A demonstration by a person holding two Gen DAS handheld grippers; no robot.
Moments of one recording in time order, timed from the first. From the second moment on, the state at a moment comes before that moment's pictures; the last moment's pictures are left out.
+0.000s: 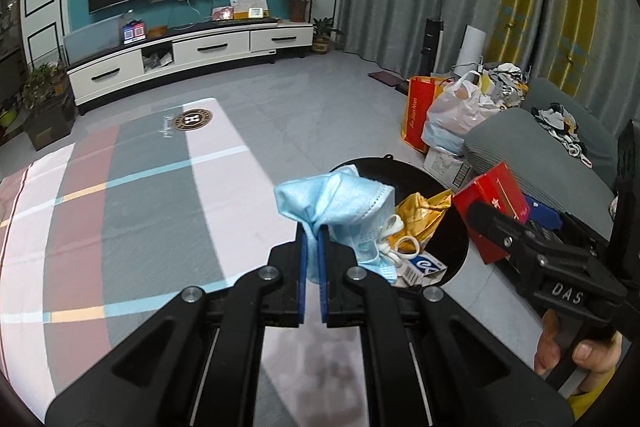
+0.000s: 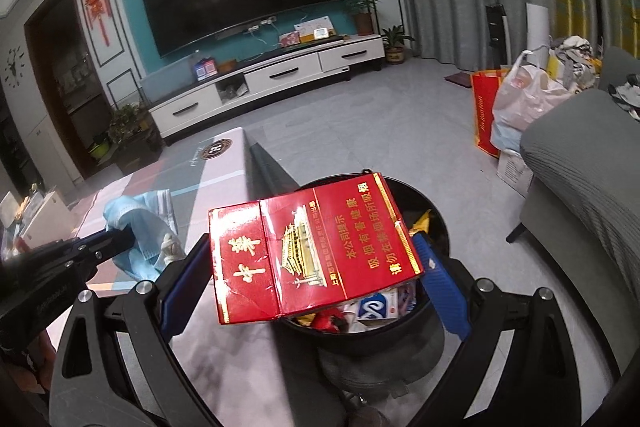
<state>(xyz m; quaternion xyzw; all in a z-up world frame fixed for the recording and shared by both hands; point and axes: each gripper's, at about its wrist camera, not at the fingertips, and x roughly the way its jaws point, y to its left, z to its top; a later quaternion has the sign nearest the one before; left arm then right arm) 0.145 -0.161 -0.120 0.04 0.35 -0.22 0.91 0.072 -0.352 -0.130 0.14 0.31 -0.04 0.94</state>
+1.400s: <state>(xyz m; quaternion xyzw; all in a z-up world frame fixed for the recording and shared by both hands) 0.199 -0.256 -0.168 0.09 0.40 -0.25 0.88 0.093 -0.412 -0.167 0.18 0.35 -0.11 0.91</state>
